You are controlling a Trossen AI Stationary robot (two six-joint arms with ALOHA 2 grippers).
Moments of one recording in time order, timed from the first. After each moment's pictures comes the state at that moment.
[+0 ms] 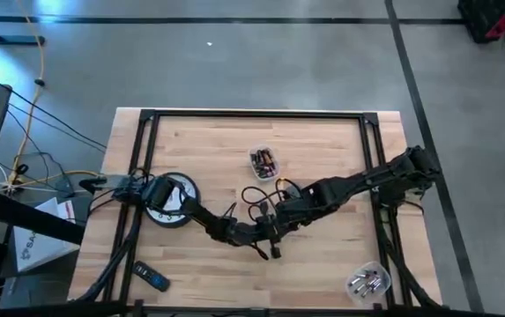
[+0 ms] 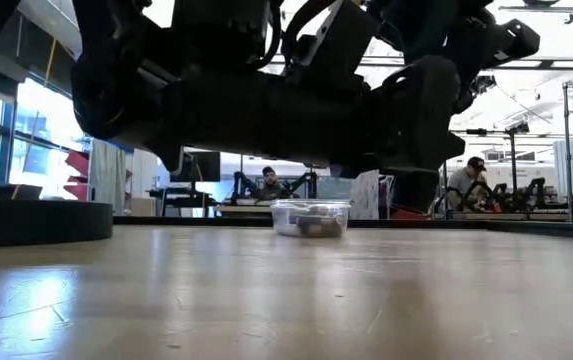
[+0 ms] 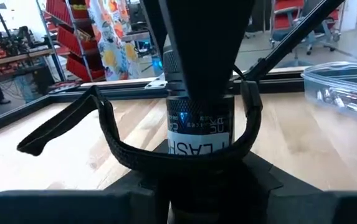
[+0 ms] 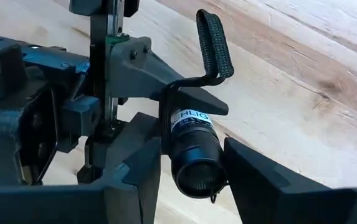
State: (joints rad) left arm -0.36 2.35 1.21 1.10 -0.64 0.10; right arm 0.31 1.71 1.42 -1.03 0.01 1.38
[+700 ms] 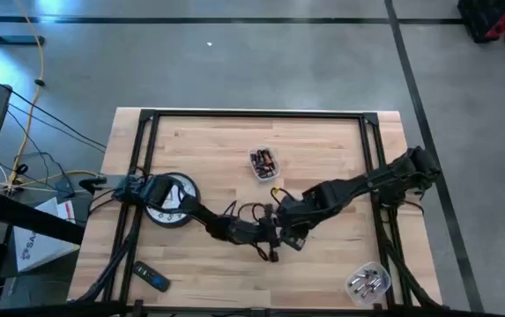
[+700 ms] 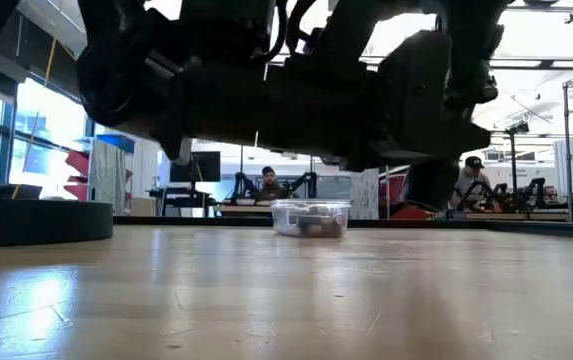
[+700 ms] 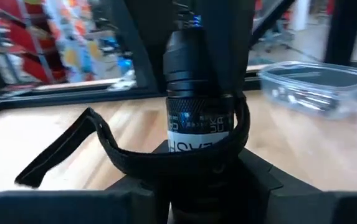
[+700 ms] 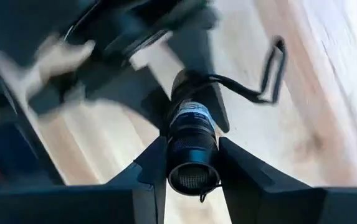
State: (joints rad) left arm -0.35 2.30 1.21 1.00 -0.39 0.07; right arm 0.34 1.71 1.42 -1.04 -0.05 0.59
